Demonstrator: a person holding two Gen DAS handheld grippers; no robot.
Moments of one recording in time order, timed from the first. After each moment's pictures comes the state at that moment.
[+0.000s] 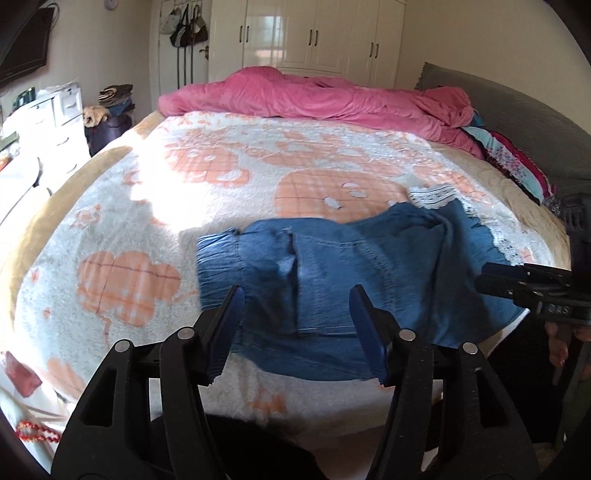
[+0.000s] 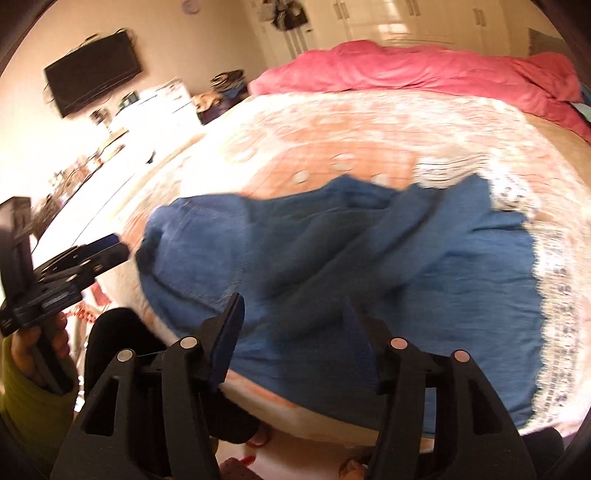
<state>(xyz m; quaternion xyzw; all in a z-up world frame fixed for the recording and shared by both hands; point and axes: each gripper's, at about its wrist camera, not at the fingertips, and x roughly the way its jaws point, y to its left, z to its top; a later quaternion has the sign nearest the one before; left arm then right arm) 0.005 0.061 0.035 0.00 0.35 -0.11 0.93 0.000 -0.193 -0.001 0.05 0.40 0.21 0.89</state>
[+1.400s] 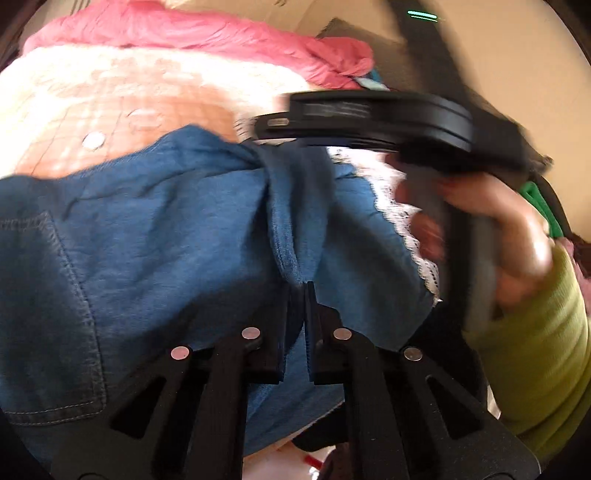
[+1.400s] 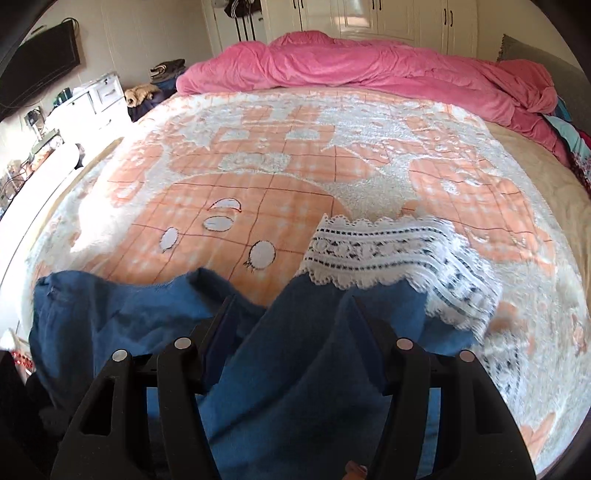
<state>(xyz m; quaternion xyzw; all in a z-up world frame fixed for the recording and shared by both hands) 0.075 -0.095 -0.041 -0.07 0.43 -0.36 0.83 0.150 -0.231 -0.010 0.00 0.44 0.10 0.89</state>
